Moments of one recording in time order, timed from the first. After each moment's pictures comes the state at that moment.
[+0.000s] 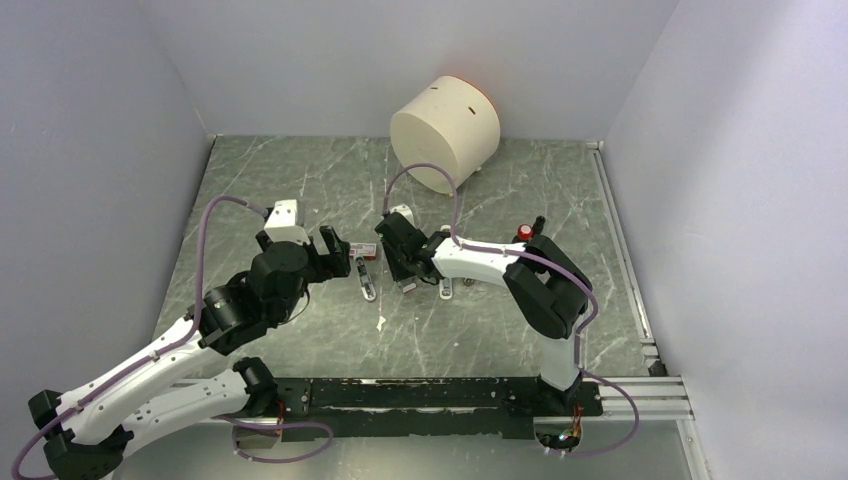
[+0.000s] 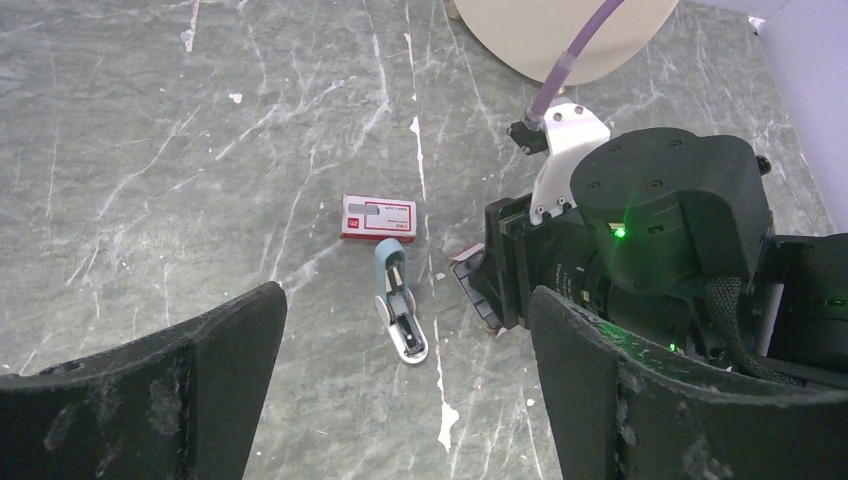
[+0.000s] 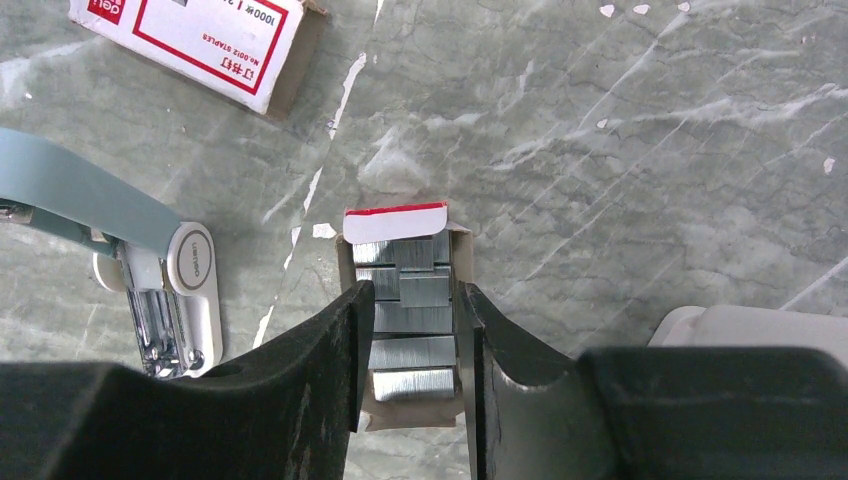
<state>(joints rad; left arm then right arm) -0.89 0.74 0.81 -0.47 -0.67 -0.58 0.89 1.91 1.22 -0.28 0.25 0.40</state>
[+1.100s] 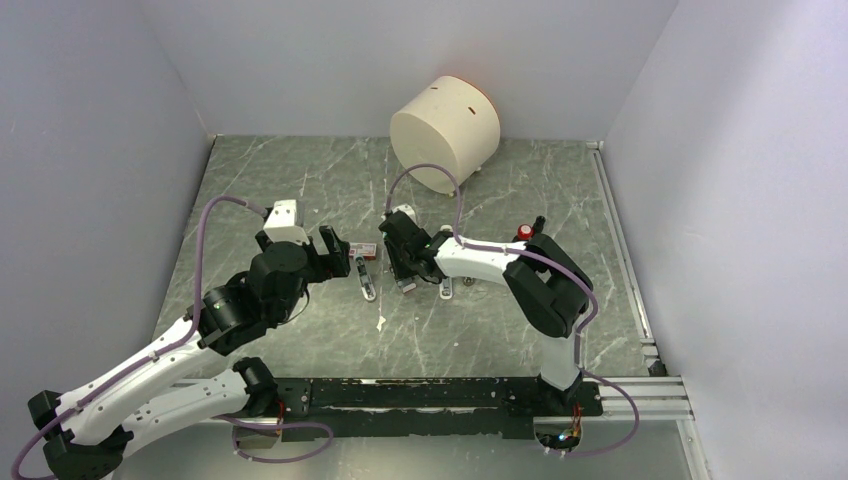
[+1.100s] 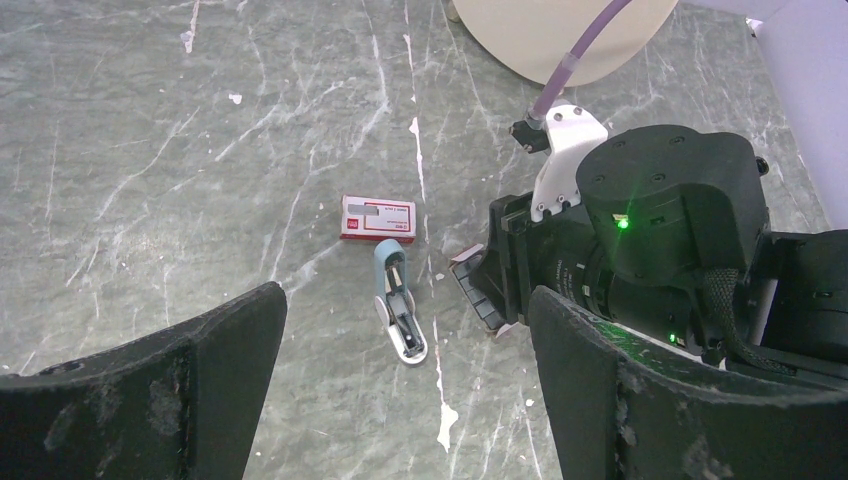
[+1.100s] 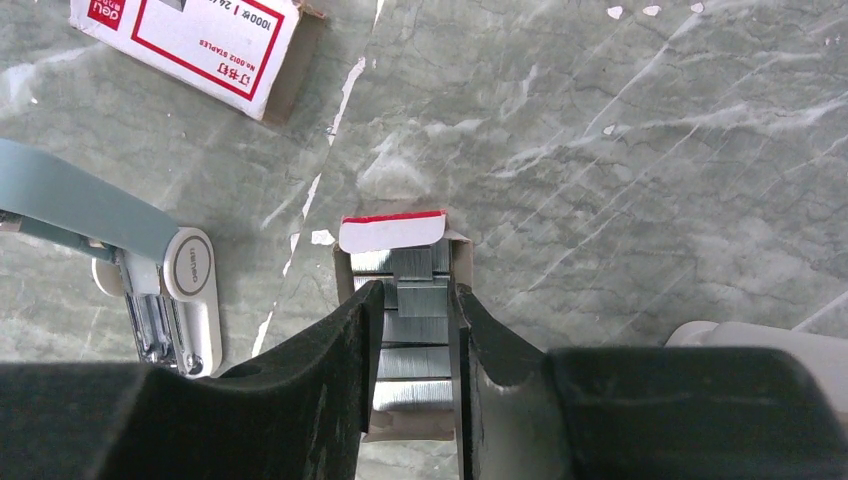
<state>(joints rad) -0.89 0.74 0.81 -0.47 -0.67 -0.58 0.87 1.91 1.20 -0.24 0.21 0.41</state>
